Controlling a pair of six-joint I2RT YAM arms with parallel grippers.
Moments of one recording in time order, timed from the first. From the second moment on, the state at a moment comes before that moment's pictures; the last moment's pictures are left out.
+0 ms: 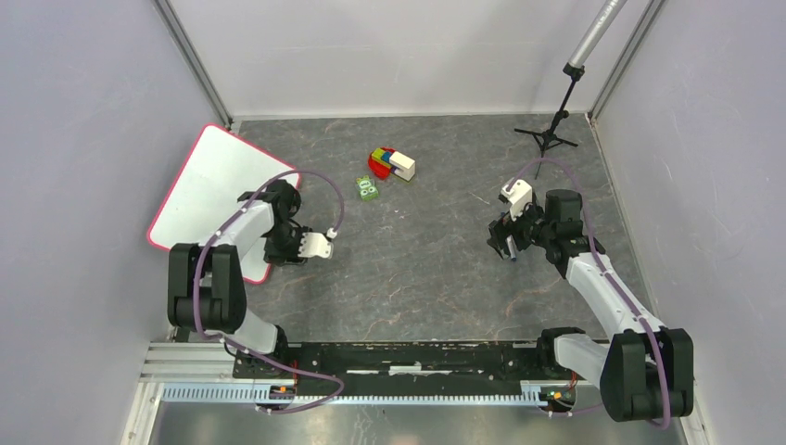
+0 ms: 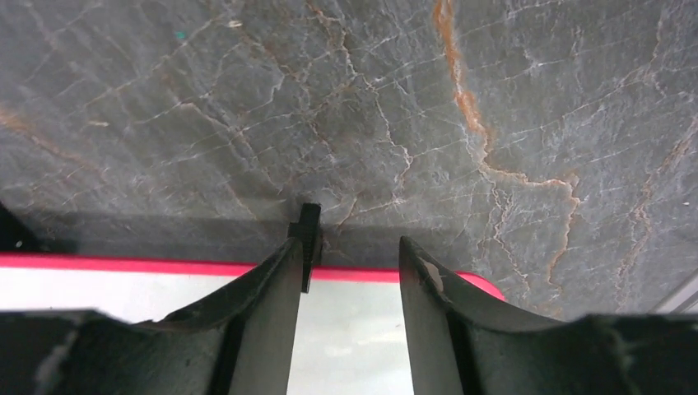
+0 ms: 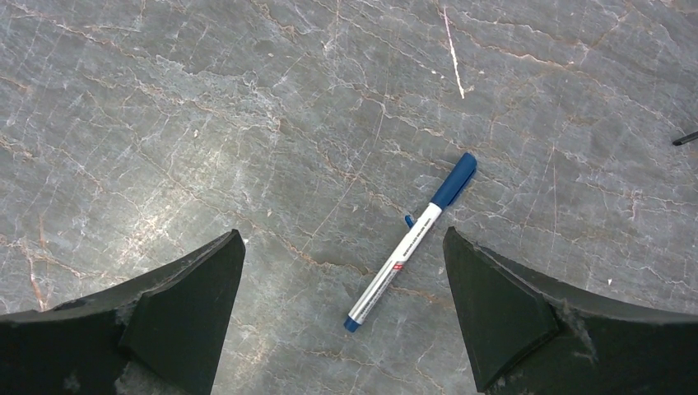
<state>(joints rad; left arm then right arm) -0.06 1.52 0.95 -0.95 0.05 1.60 0.07 1.09 0.60 -0.21 -0.48 -0.46</state>
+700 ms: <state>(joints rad) -0.07 1.60 0.88 -0.78 -0.11 1.74 0.07 1.09 0.60 -0.23 -0.50 -0.48</state>
